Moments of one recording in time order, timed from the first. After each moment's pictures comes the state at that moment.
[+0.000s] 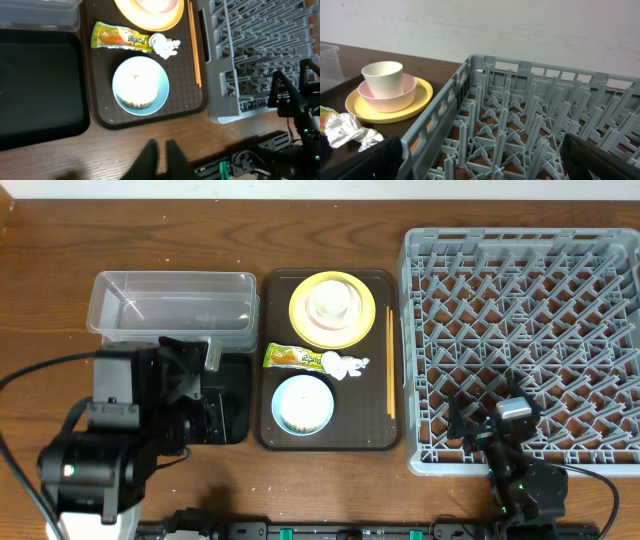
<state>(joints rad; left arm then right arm) -0.08 0.95 1.27 -1.34 0.44 -0.16 0.08 0.02 0.01 -0.06 -0.13 -0.06</state>
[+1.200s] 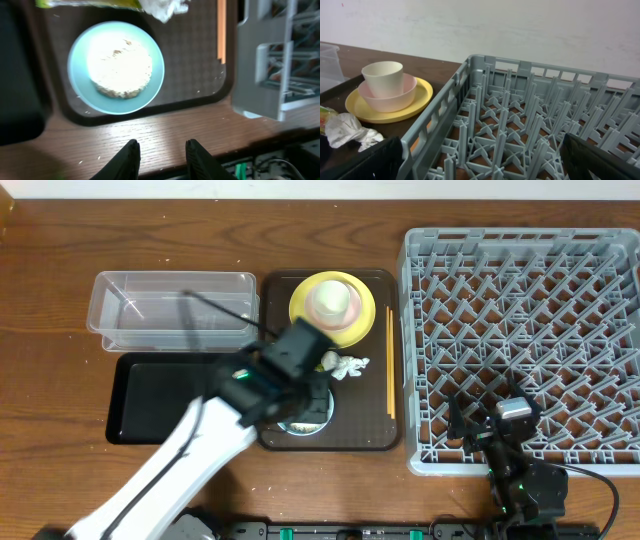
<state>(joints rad) -0.69 1.36 1.25 -1.17 0.09 -0.61 0.08 0.02 0.01 -0.06 -0.13 -0.06</state>
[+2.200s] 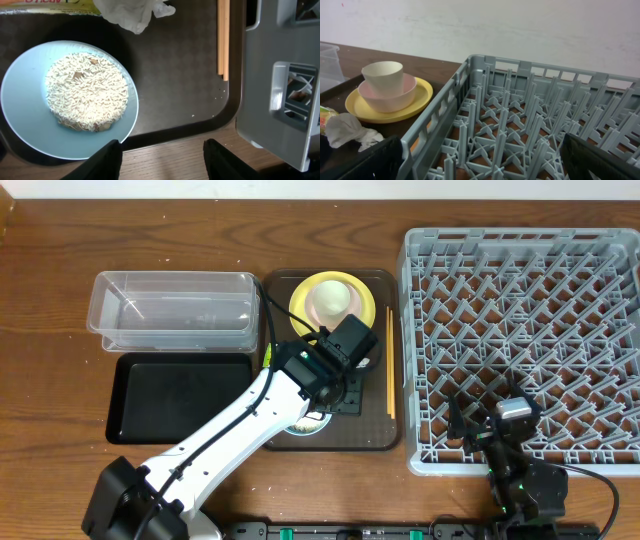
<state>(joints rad) -0.76 1.57 1.25 -1.00 0.07 -0.65 0.08 0.02 0.01 -0.06 -0.13 -0.06</state>
